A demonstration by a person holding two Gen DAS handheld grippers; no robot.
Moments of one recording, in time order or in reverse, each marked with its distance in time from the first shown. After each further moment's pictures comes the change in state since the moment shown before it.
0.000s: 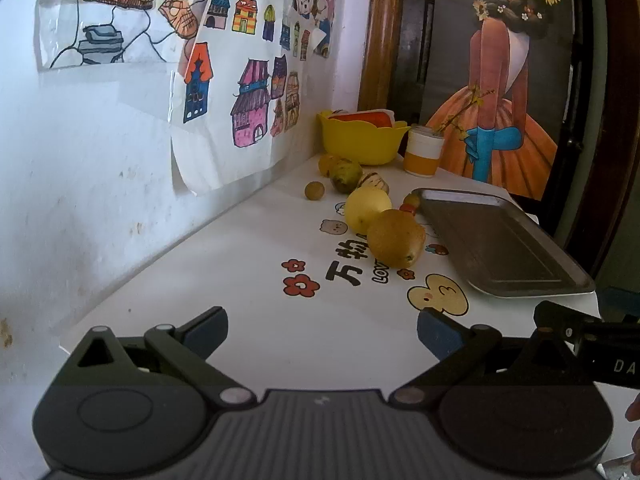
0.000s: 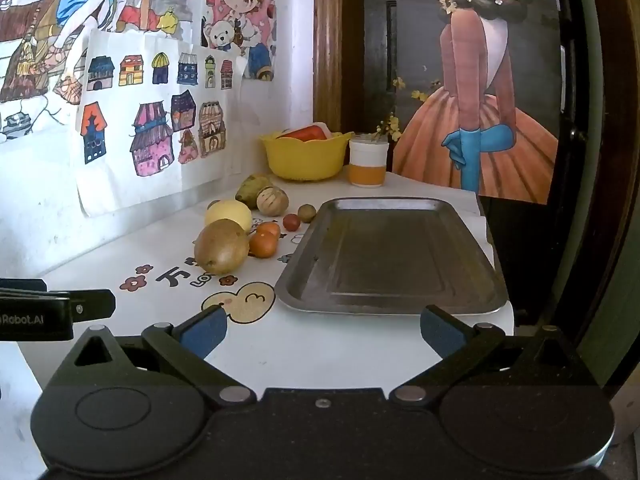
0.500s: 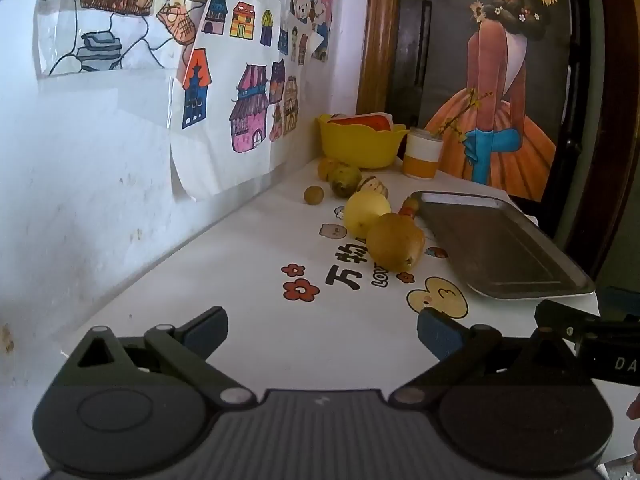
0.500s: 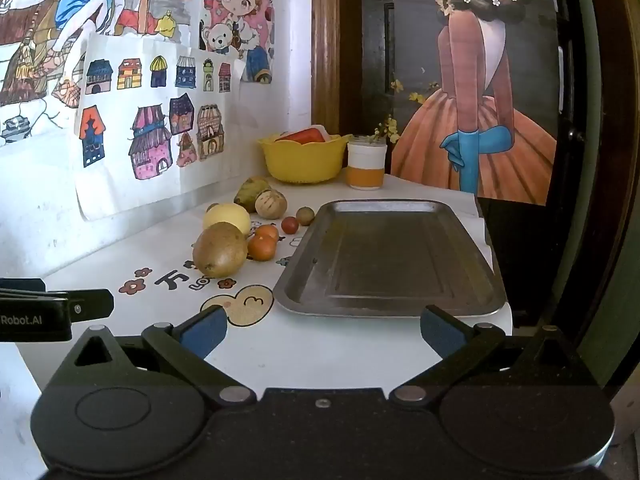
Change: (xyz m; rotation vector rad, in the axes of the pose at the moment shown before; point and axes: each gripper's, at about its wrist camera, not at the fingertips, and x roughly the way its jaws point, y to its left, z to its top) left arm -0.006 0.000 0.002 0.005 -0.014 -0.004; right arm 0.000 -0.001 0.000 0.001 -0.004 -0.002
